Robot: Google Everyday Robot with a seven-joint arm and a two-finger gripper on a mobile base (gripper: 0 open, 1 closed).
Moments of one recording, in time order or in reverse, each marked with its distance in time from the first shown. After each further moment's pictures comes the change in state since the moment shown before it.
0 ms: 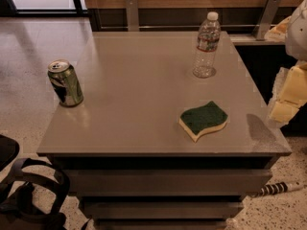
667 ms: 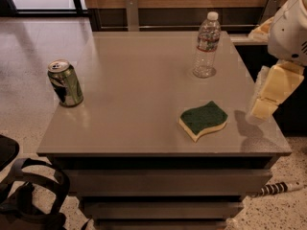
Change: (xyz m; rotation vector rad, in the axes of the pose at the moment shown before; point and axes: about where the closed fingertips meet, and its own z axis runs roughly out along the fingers) arm -0.026 -0.002 0.014 -0.012 -0.075 -0.014
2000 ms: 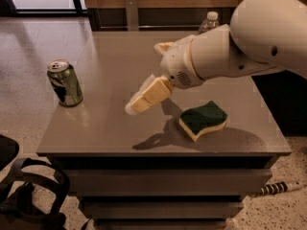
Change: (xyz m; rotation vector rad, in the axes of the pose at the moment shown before) arm -0.195 0.002 0.111 -0.030 -0.665 0.094
